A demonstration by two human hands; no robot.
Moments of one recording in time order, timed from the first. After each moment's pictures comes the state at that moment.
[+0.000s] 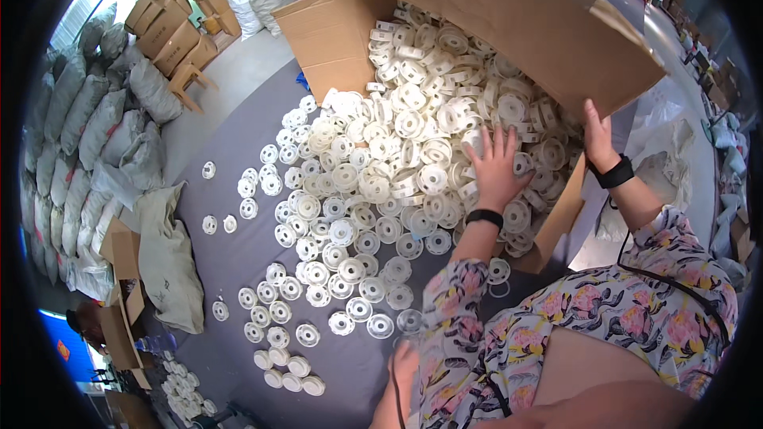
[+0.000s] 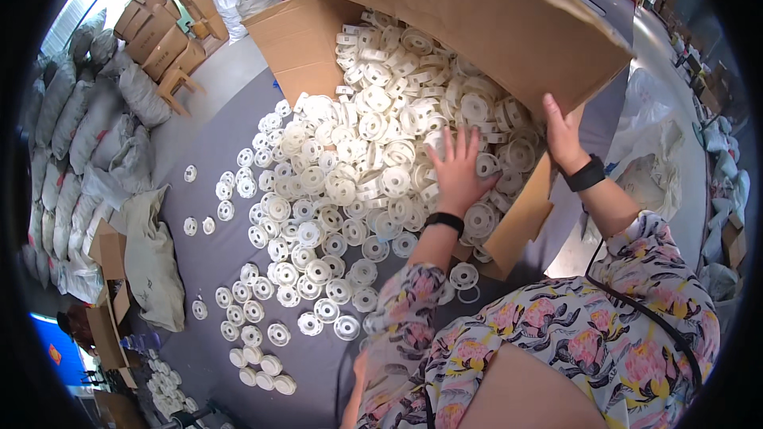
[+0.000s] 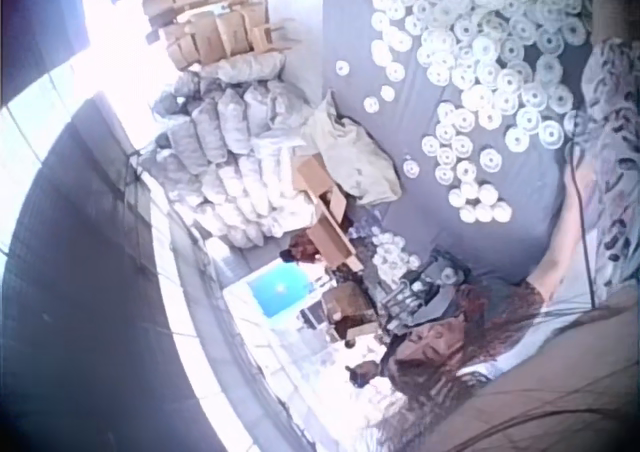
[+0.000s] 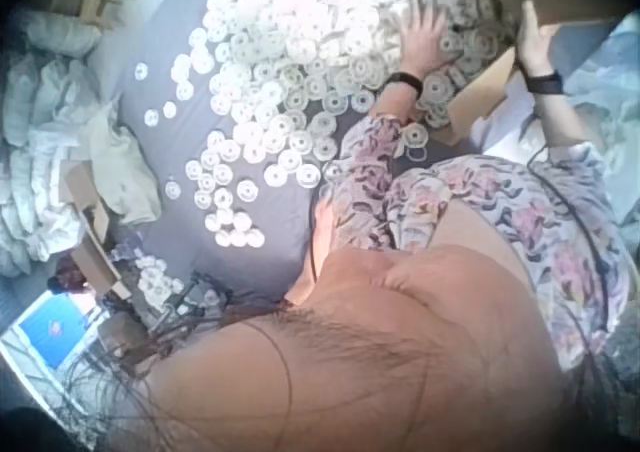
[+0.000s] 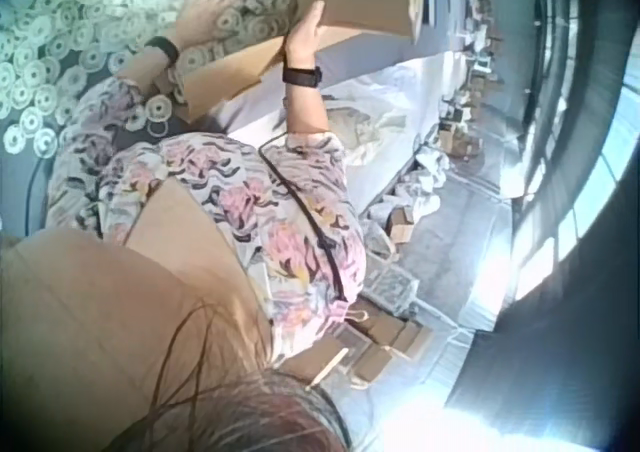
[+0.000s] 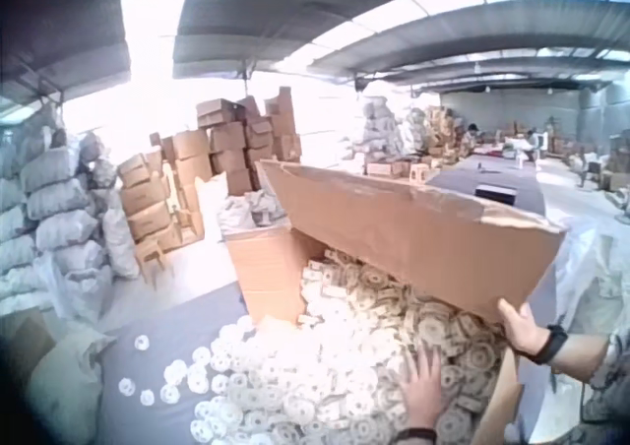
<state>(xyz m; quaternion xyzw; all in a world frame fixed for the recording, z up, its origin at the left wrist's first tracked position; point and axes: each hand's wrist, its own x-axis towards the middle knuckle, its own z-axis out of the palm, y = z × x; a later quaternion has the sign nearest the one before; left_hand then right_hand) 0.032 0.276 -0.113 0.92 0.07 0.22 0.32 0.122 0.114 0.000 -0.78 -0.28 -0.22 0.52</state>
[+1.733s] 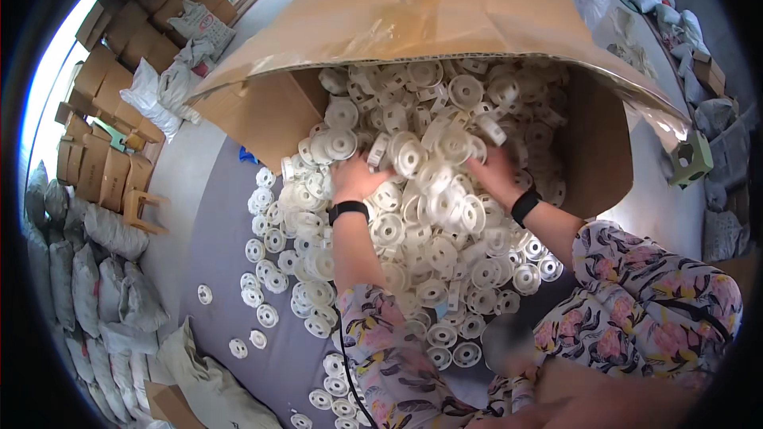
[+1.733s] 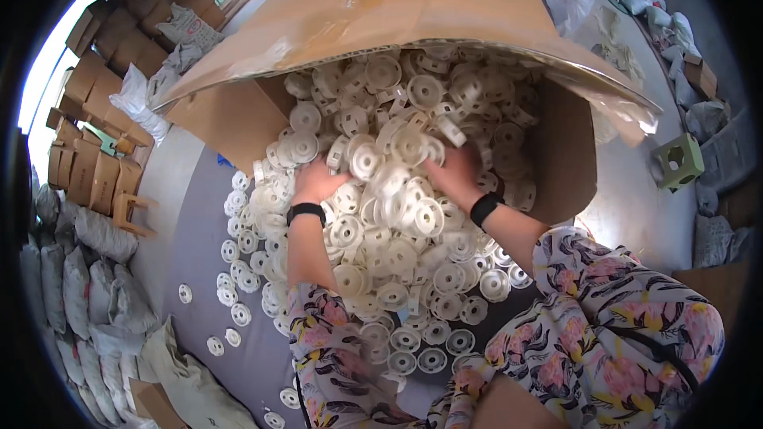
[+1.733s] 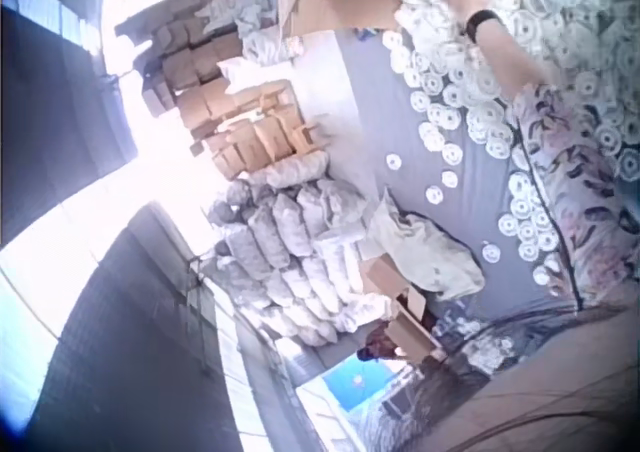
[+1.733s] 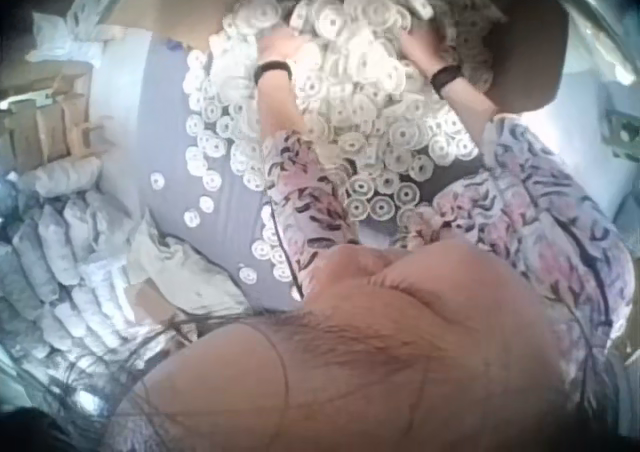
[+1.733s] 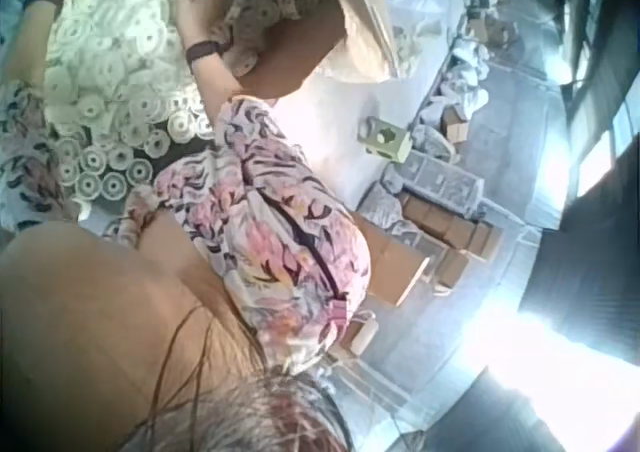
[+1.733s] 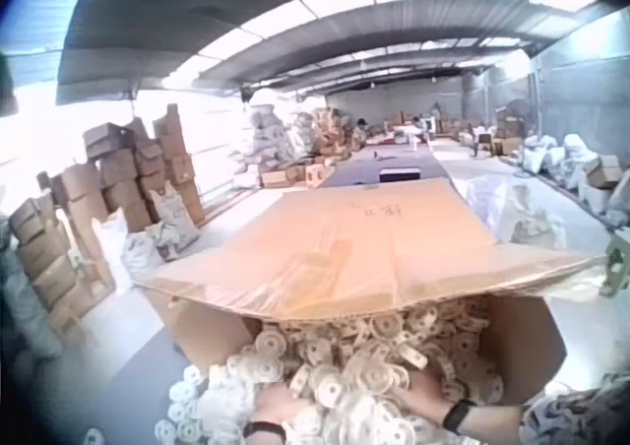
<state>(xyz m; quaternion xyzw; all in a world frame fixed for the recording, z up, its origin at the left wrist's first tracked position) 0.133 0.525 -0.165 0.97 -0.09 -0.11 0.18 0.059 0.263 -0.175 -0.87 0.01 -0.17 0.46</state>
